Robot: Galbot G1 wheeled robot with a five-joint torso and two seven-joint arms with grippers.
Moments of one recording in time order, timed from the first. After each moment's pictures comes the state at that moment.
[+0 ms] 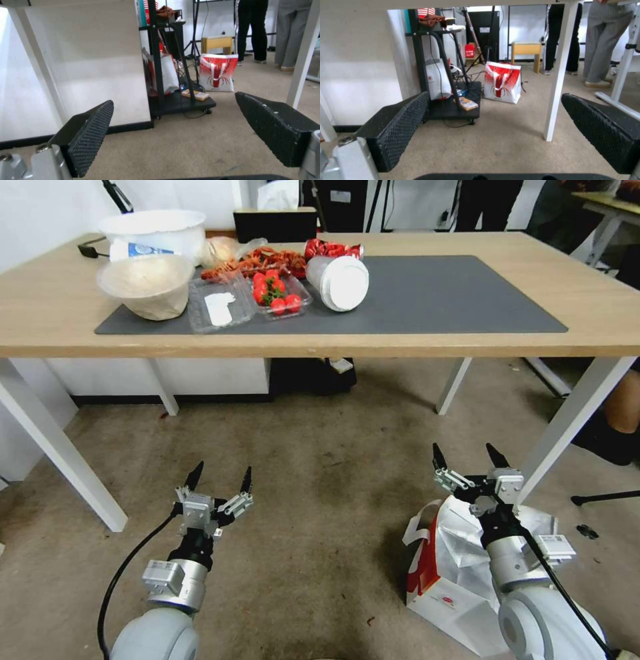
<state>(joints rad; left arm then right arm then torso) 1.67 -1.30 -0.47 -2.15 -0.17 -0.10 -0.08 -1.61 1.41 0.65 2.23 0.23 -0.06 -0.04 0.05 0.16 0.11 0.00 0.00</state>
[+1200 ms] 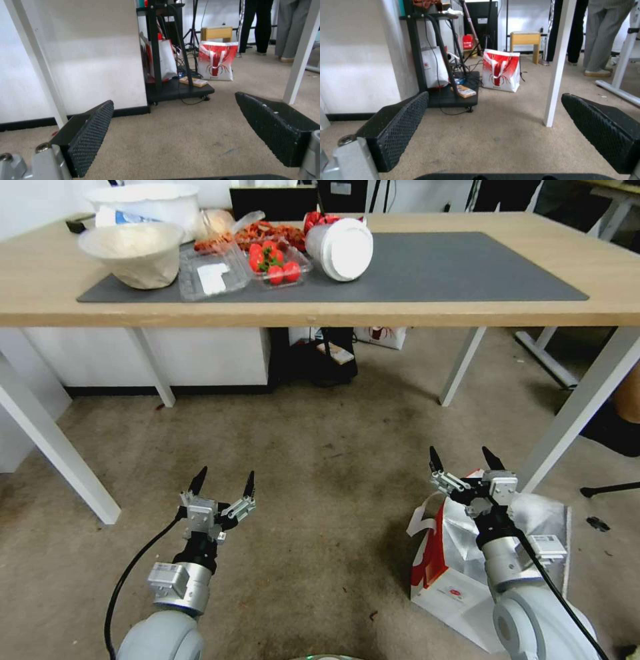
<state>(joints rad) 1.67 -1.31 -0.46 -2.13 -0.17 -0.10 -0.08 -1.59 1.41 0.64 2.20 0.23 -0.06 -0.04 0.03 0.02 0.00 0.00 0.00</state>
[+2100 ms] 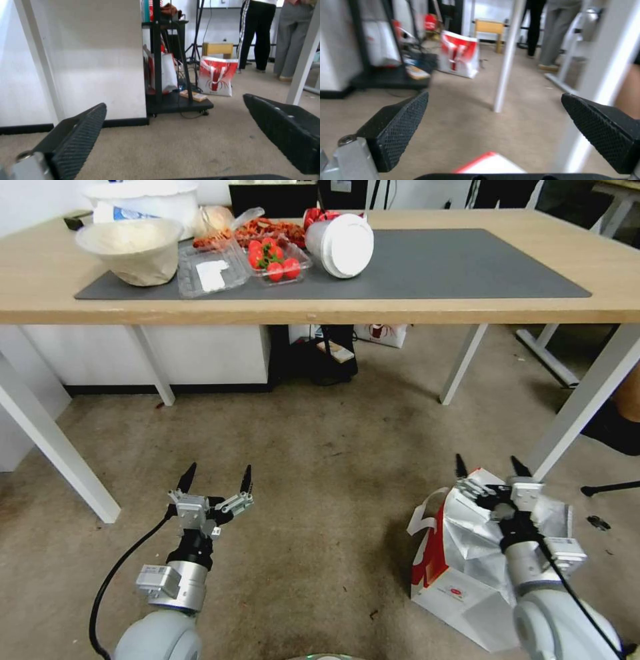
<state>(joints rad) 1.68 -1.28 -0.45 -2.15 -0.24 -0.15 -0.11 -1.60 1.36 0.82 2.11 0.18 -0.09 0.00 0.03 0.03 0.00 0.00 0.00</state>
